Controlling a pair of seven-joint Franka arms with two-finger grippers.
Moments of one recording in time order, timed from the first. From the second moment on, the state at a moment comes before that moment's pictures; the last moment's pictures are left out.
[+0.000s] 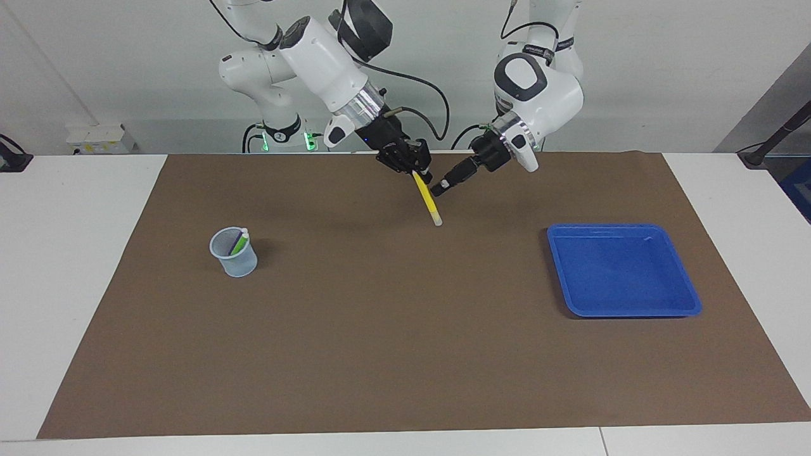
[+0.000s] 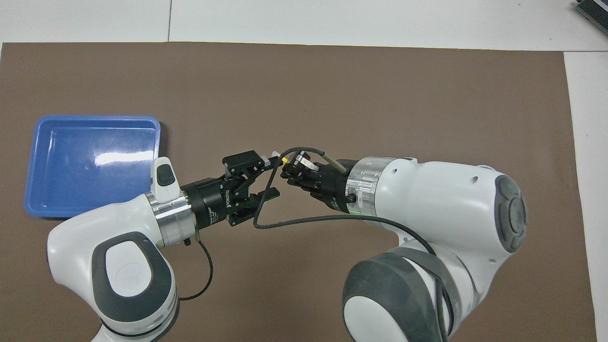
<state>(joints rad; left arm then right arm) -0.57 -0.18 0.02 -2.27 -1.58 2.56 -0.27 0.46 -0.03 0.11 -1.96 0.65 2.41 0.79</state>
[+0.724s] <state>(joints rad) -0.57 -0.14 0.01 -2.25 -1.65 2.60 -0.27 0.46 -0.03 0.11 -1.96 0.65 2.41 0.79</state>
